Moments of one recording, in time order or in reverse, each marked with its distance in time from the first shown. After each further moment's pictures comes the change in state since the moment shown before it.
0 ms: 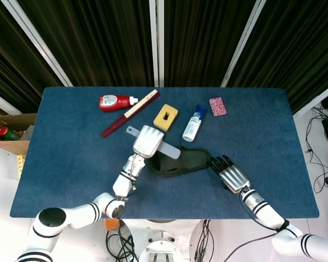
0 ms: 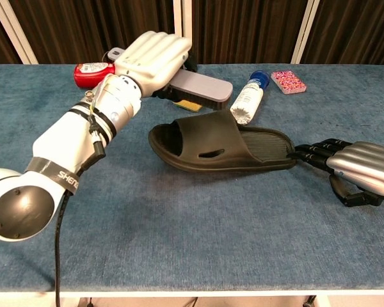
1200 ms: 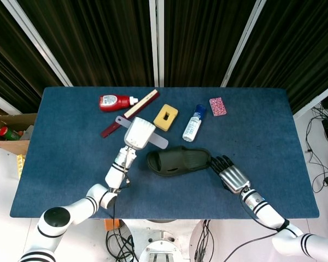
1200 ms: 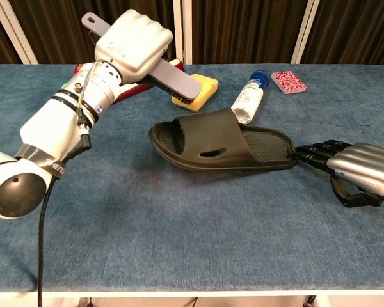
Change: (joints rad) left arm -0.025 -0.026 0.017 0.260 0.055 0.056 0.149; right arm 0.003 -0.002 -0.005 0.011 -0.007 0.000 0.029
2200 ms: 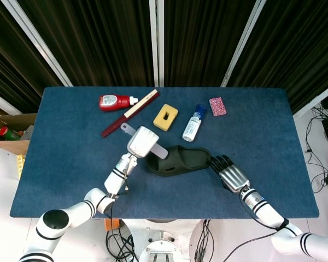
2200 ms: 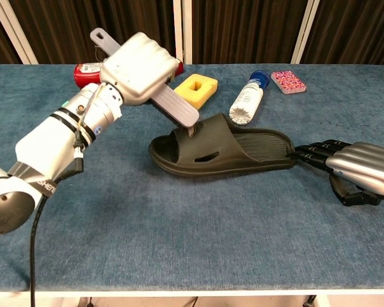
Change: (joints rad) left arm 0.034 -0.004 0.049 0.017 0.040 -0.036 0.093; right arm 0.005 -0.001 0.006 -0.002 0.011 -0.010 -0.003
